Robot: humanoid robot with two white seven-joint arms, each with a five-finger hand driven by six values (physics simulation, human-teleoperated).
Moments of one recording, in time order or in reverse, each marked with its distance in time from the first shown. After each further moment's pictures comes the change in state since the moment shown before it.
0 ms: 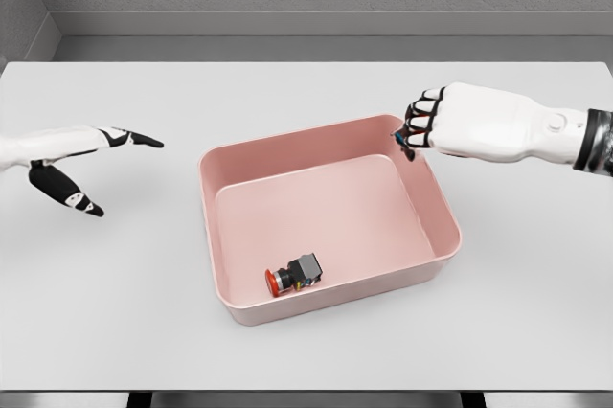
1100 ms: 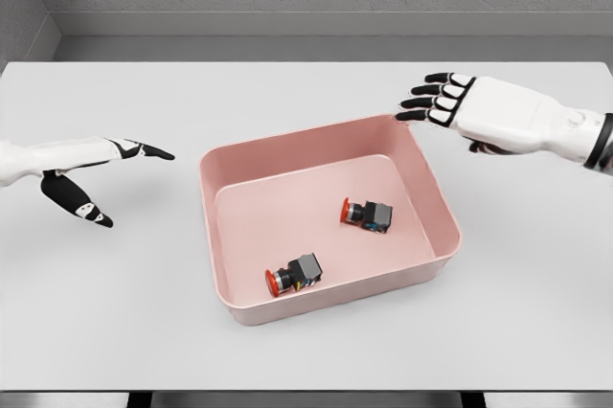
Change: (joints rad) left arm 0.003 -0.012 -0.024 -0.014 0.000 0.000 -0.004; right arm 0.175 0.047 -0.186 0.148 -0.065 0.000 0.025
